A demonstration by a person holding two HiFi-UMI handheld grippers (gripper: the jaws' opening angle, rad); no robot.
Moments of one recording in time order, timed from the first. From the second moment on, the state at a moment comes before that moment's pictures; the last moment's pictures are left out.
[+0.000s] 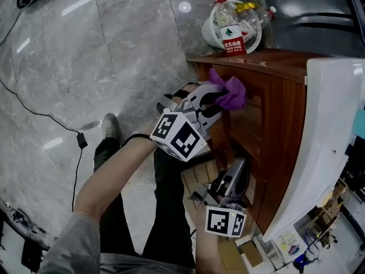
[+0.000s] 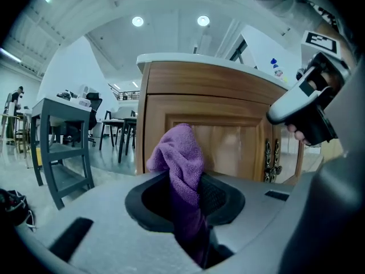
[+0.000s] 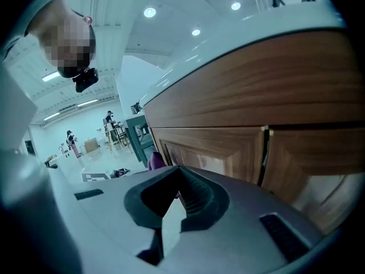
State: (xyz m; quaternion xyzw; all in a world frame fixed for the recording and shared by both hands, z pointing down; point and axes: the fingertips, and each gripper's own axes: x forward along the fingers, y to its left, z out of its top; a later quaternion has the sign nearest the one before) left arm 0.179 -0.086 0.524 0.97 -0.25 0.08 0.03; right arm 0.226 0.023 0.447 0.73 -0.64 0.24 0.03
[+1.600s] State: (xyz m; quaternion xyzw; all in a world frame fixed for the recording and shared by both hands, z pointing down) left arm 0.210 -0.096 0.533 0.96 -0.27 0.06 0.04; right arm 0.257 0.046 0.465 0.73 -0.63 0.27 0.05
